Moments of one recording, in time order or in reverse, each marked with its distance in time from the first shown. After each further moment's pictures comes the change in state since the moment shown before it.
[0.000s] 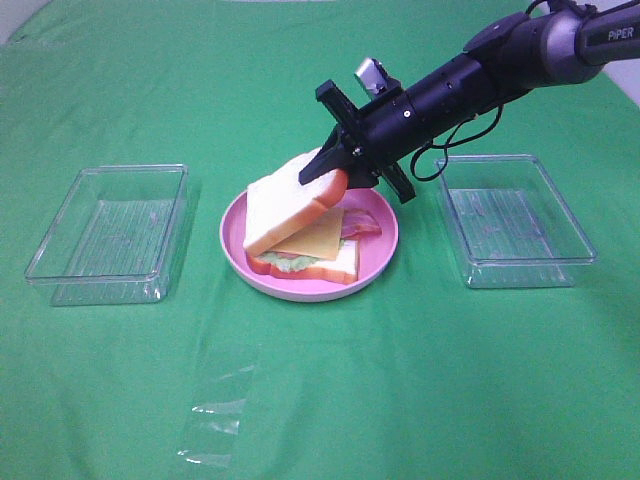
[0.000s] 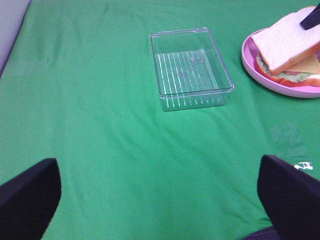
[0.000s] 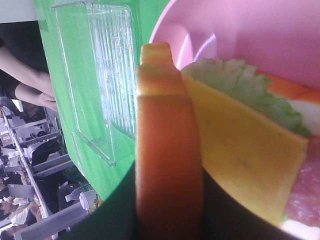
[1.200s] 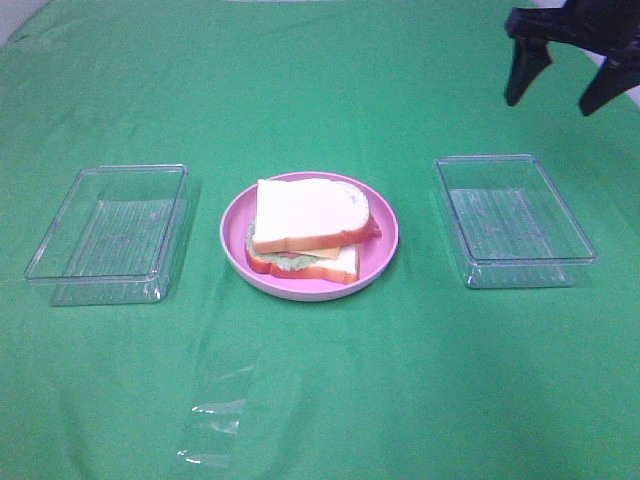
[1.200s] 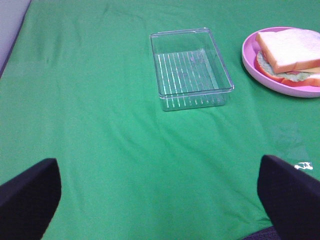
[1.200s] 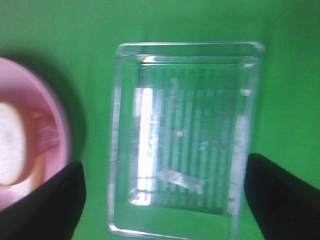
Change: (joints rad) left arm 0.000 0.000 0.000 0.000 0.000 0.000; right arm -0.235 -0.272 -0.175 -0.866 0.185 0.255
